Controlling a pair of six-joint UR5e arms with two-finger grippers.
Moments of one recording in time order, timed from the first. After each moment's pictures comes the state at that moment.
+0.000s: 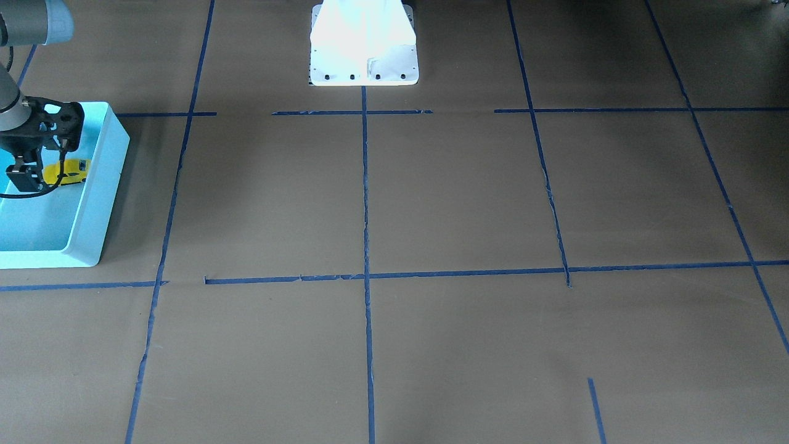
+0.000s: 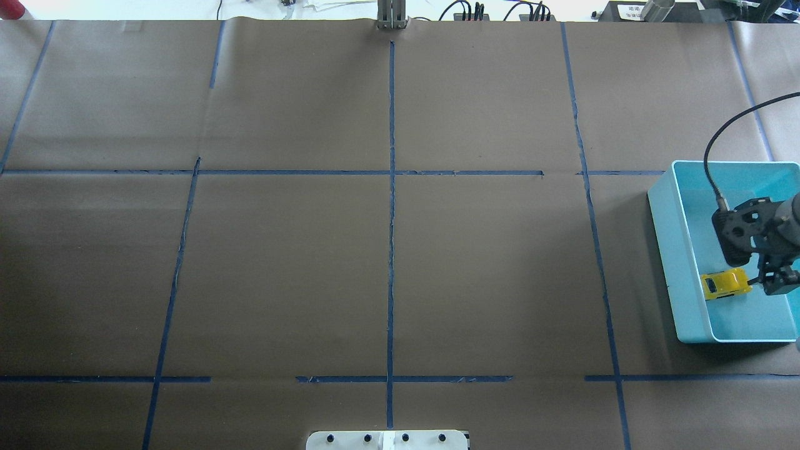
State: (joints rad) left arm -1.64 -1.32 -1.83 -1.54 -2.43 0.00; right arm 0.95 -1.76 1.94 -1.40 2.01 -0.86
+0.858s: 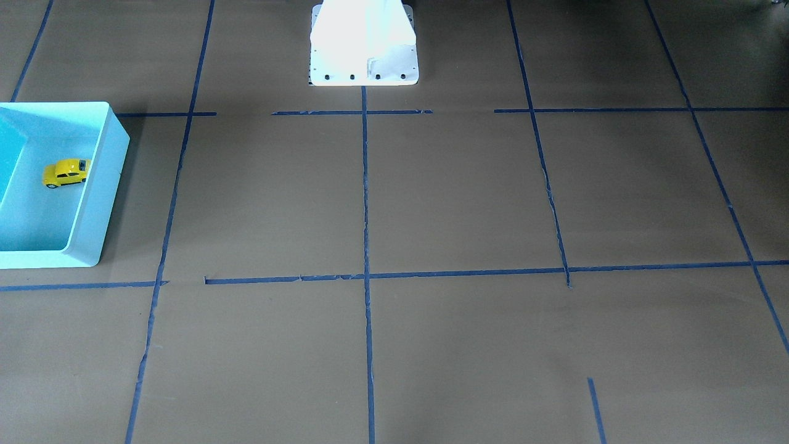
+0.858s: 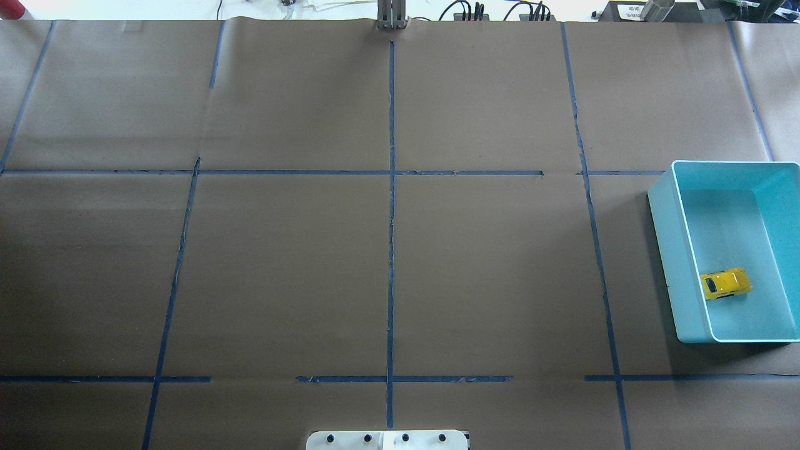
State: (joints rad) left arm -1.64 -1.32 -1.82 -1.54 -2.43 0.00; right arm 1.50 -1.69 1.92 -1.67 2.20 -0.57
